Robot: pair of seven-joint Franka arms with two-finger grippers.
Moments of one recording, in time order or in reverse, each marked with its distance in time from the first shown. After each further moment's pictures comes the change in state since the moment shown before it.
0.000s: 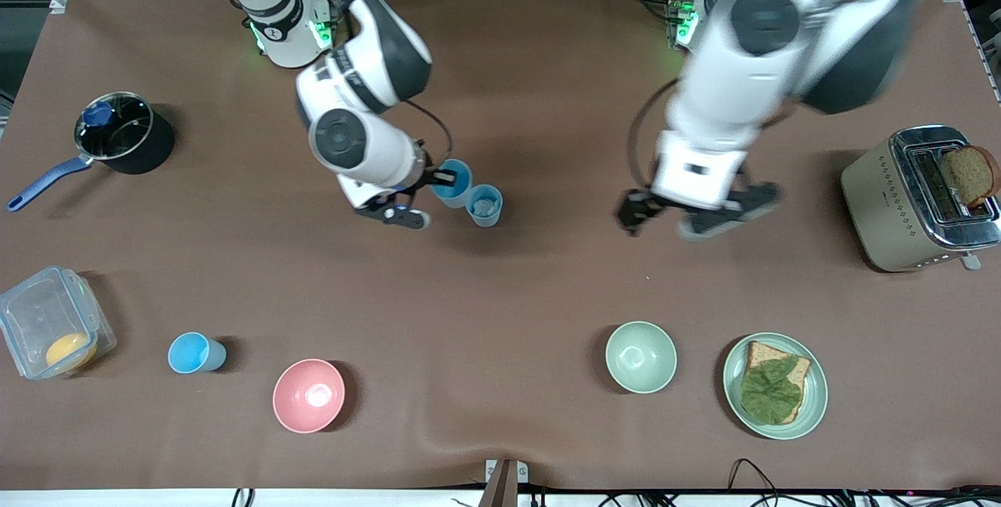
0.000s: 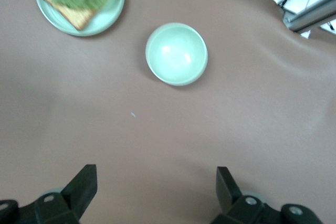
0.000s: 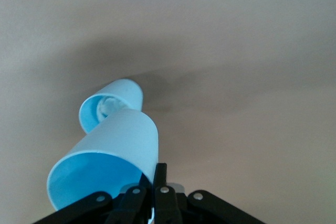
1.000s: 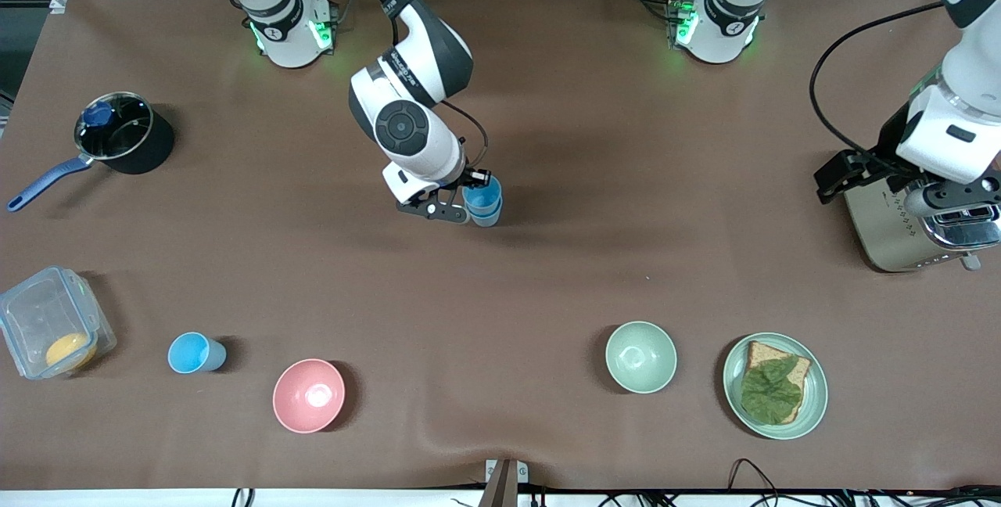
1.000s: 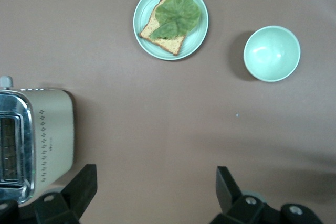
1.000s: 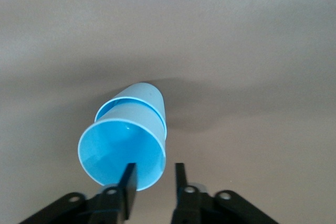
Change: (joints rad) left arm 0.258 -0.151 0.051 -0.001 -0.028 -0.237 0.567; right arm 0.075 0.065 -0.019 0.025 -0.044 0.079 0.029
